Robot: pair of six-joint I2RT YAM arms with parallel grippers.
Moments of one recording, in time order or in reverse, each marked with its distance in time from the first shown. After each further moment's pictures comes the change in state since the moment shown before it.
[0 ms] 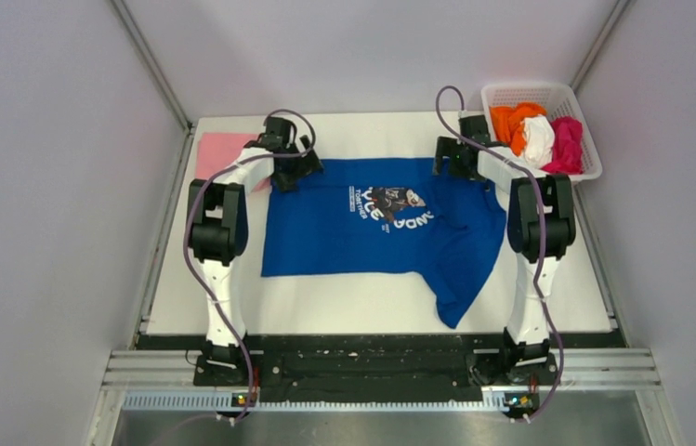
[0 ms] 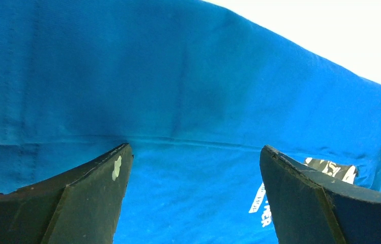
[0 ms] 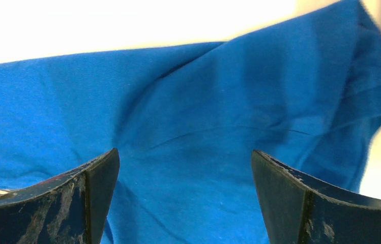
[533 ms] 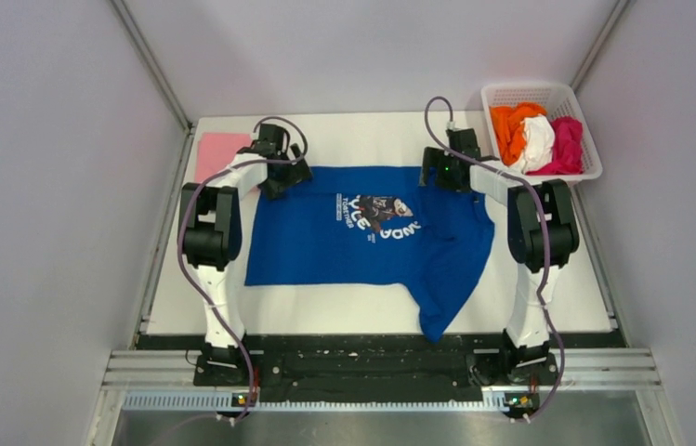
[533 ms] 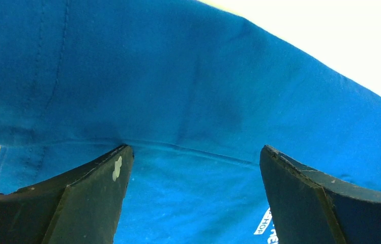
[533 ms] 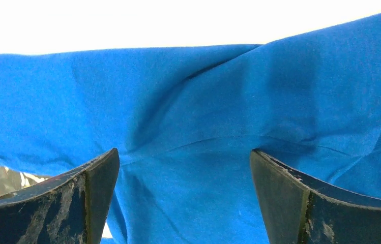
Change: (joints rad) left arm 0.026 -0.070 -0.112 -0.009 -0.111 0.042; right arm 0.069 -0.095 -0.188 0.122 -0.059 0.069
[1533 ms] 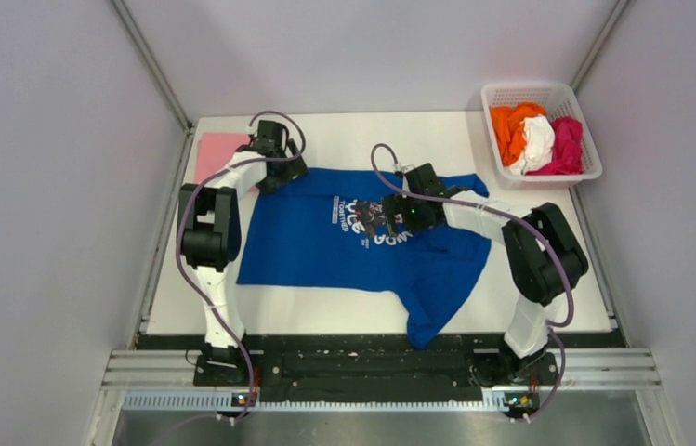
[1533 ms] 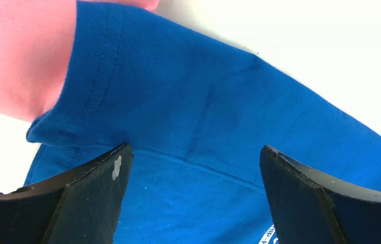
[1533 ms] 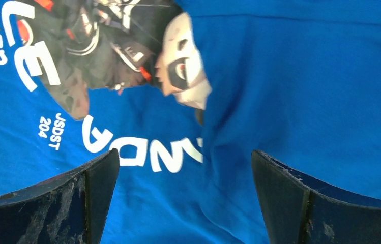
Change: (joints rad) left arm -0.002 -0.014 0.017 0.012 -0.105 0.022; right arm 0.305 -0.241 -0.269 -0.087 -0.010 -0.113
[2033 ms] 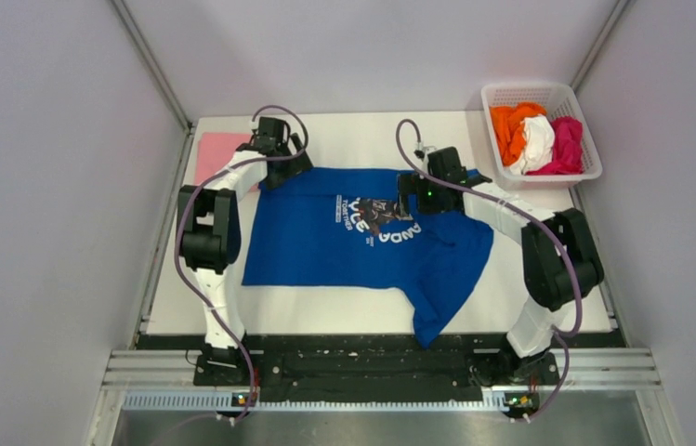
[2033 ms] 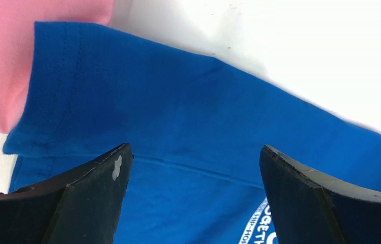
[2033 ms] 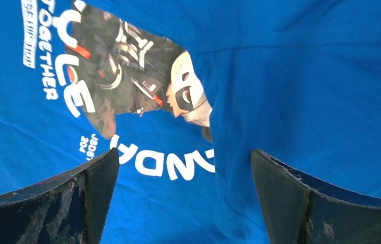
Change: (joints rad) left arm -0.011 -0.036 -0.002 0.042 0.060 -0.006; right arm -0.109 -0.085 0.031 0.014 -0.088 0.025
